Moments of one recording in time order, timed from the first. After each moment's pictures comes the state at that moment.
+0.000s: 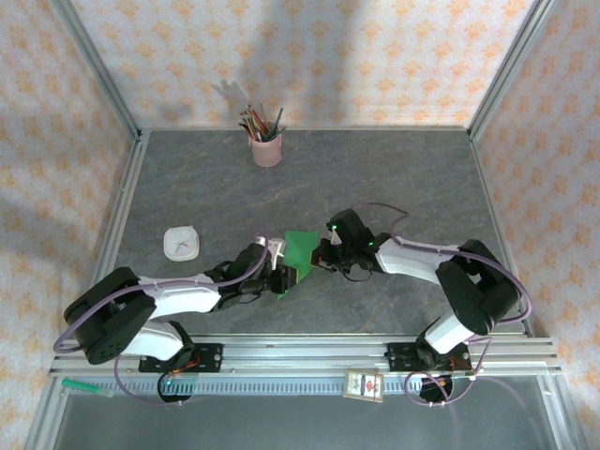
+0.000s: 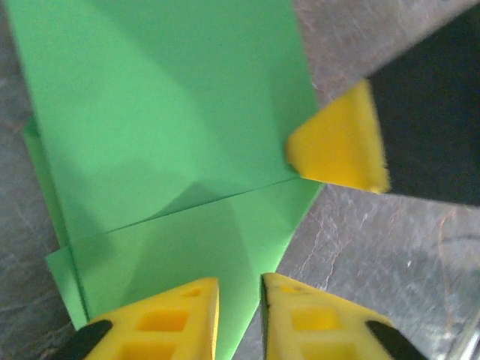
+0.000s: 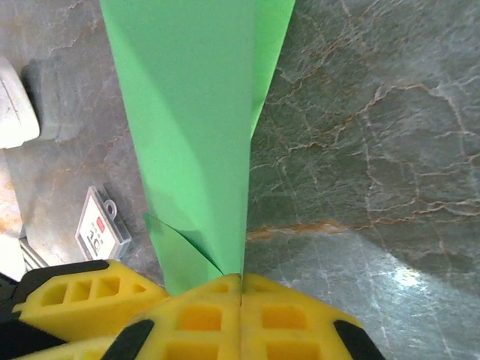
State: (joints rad) left arm -0.79 1.34 0.41 0.26 0.12 -0.64; right arm 0.68 1.55 0.74 -0.12 -0.42 0.91
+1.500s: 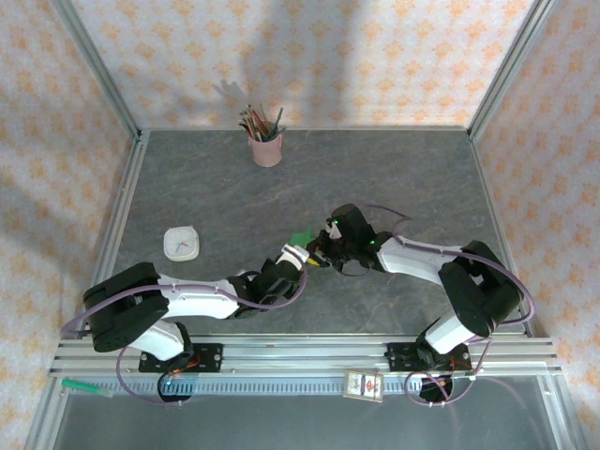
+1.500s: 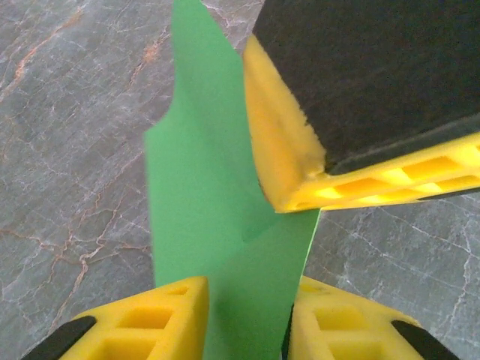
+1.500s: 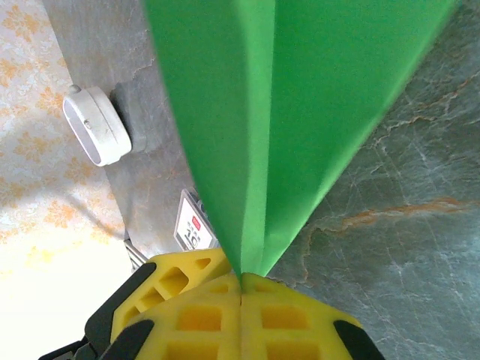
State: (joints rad) left arm -1.02 1.46 0.52 0.20 -0.49 -0.22; right arm 0.67 1.54 0.75 -0.01 -0.53 1.17
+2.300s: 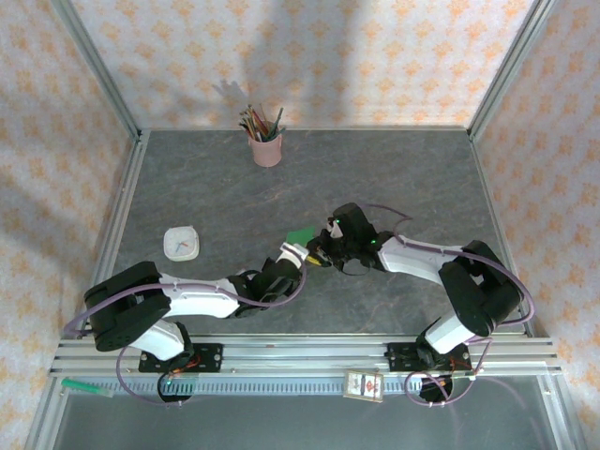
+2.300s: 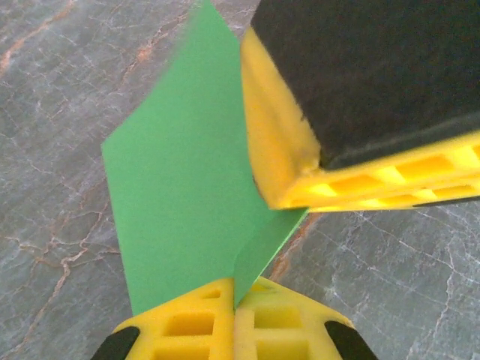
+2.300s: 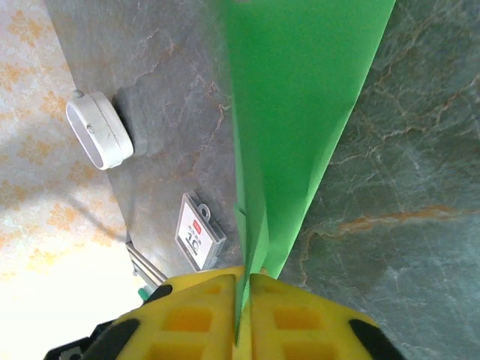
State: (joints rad) left arm -1.00 1.47 0.52 0.23 -0.44 -0.27; right arm 0.65 1.54 0.75 0.00 -0.53 1.16
